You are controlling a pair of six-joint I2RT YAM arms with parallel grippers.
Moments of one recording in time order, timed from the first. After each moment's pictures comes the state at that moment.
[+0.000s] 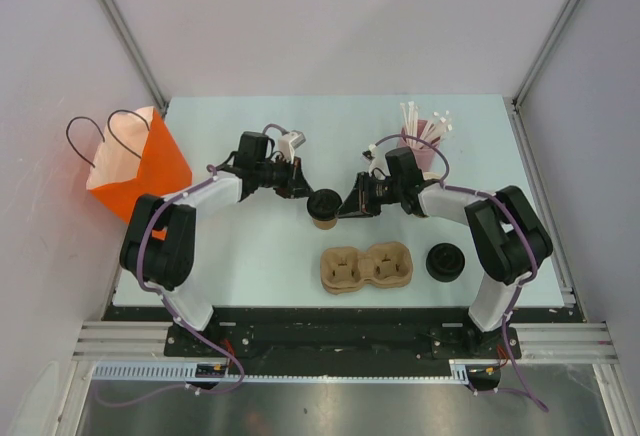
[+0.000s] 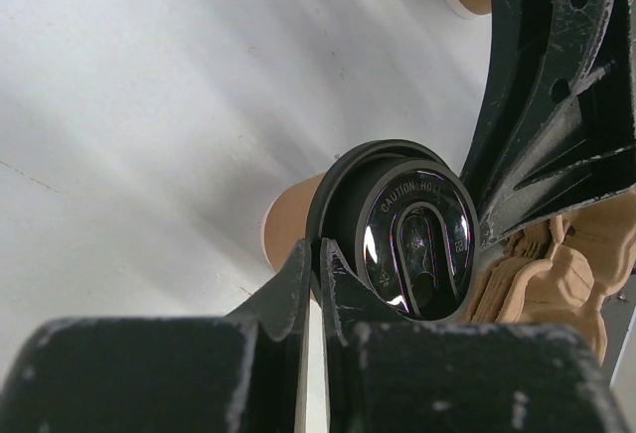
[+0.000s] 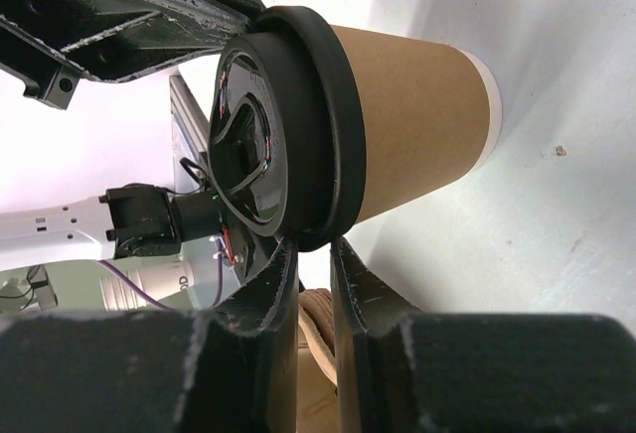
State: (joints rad) left arm -0.33 1.71 1.05 -0.12 0.71 -0.07; right arm 0.46 1.81 0.97 0.11 -0.79 0.69
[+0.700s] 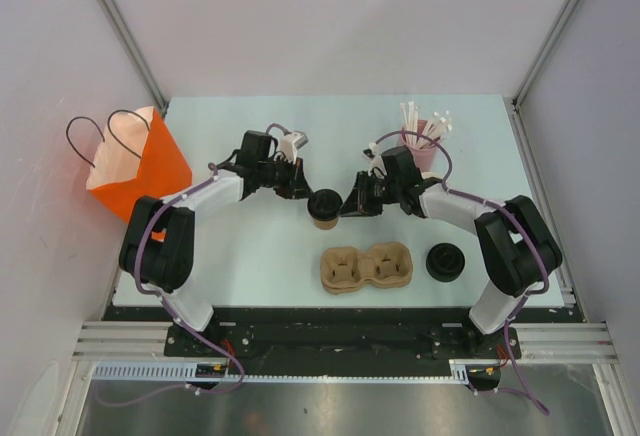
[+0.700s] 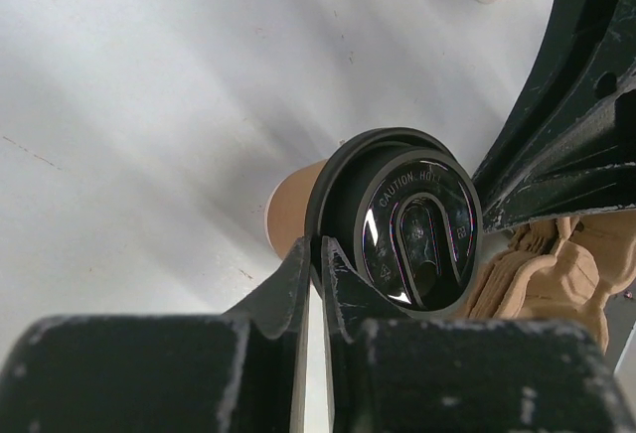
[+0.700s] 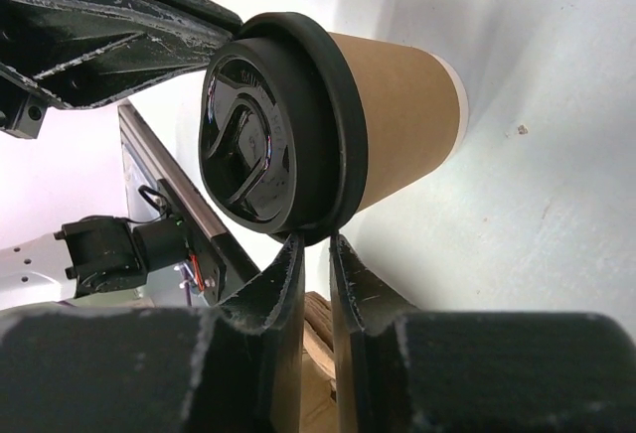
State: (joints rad) left arm -0.35 1.69 1.07 -0.18 0.65 -0.06; right arm 0.50 1.70 0.99 -0.01 -0.61 0.68
